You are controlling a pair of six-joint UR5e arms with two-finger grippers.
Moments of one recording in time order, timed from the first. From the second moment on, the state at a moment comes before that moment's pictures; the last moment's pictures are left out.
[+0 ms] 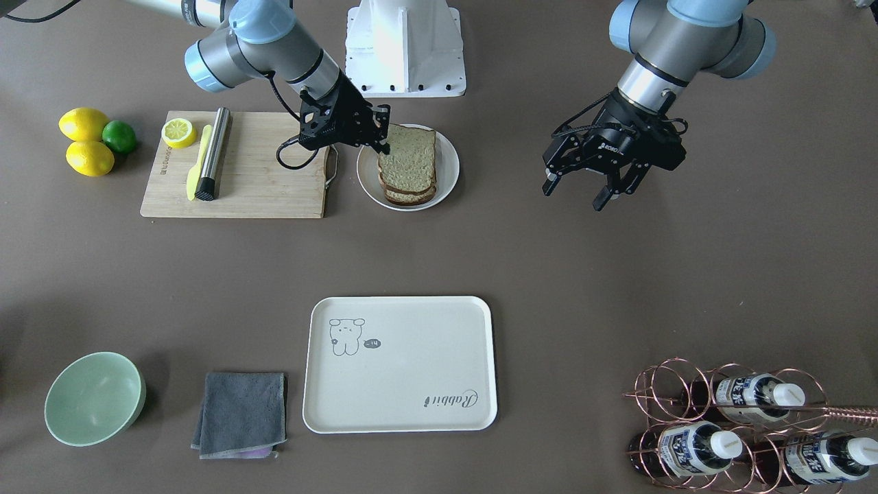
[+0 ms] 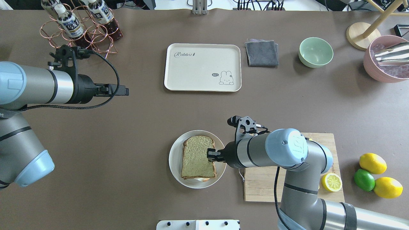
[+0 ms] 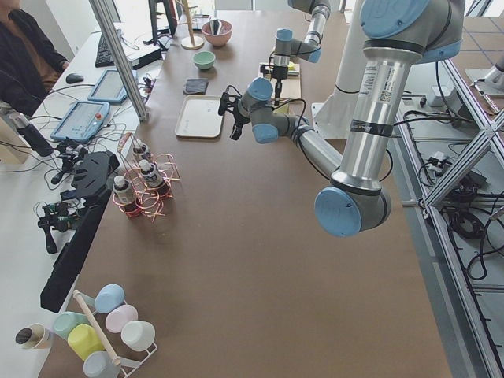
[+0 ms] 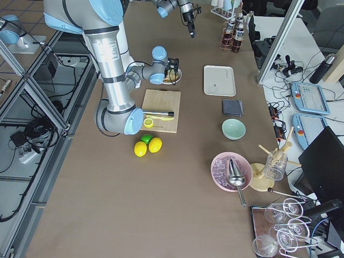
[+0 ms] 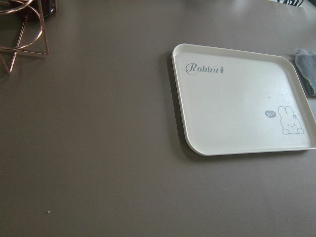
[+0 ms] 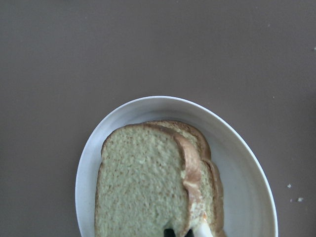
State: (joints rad) left arm -0.72 -1.79 -1.93 -2.19 -1.85 -1.14; right arm 0.34 -1.18 1.78 -0.90 1.81 1.53
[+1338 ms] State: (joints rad) left arm -0.71 -1.82 -1.93 -2.19 -1.85 -1.16; right arm 0.59 -1.23 1.88 -0.94 2.00 1.54
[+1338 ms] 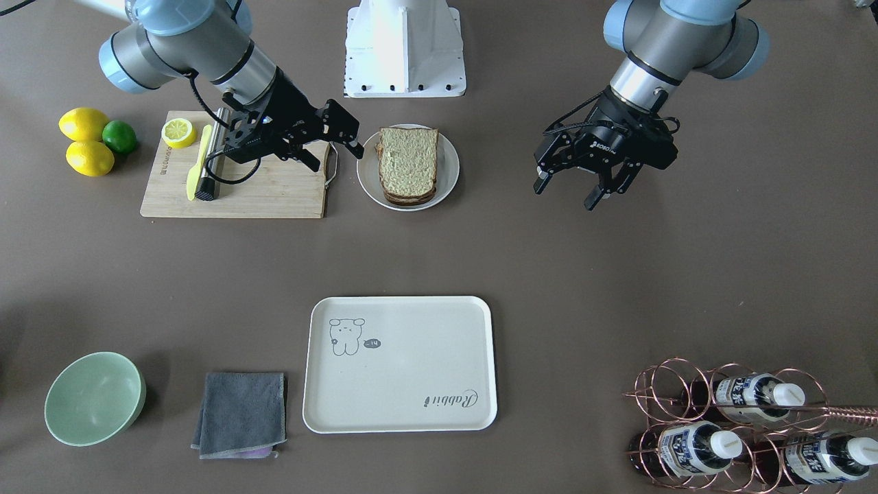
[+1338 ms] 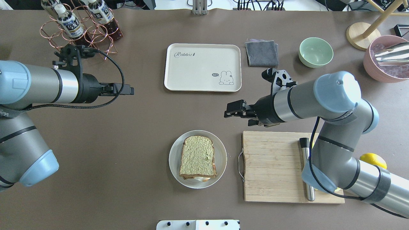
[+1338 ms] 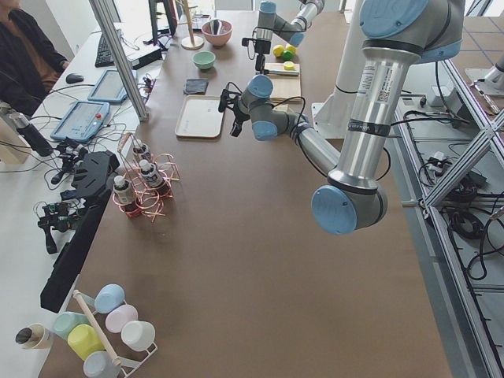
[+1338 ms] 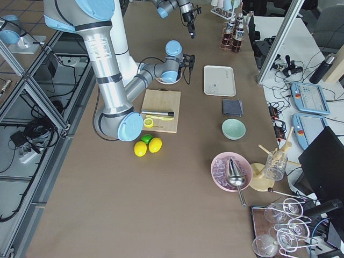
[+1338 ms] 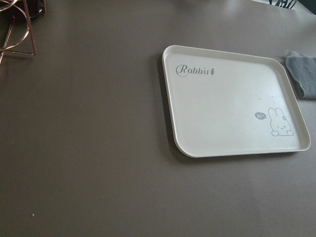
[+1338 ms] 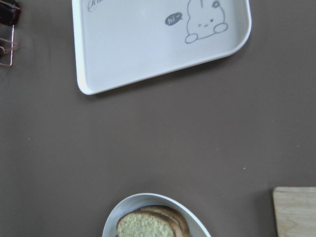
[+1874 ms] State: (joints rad) left arm -0.58 -1.87 -1.94 -2.19 -1.78 -1.35; right arm 0.86 -1.27 1.89 -1.25 2.15 1.24
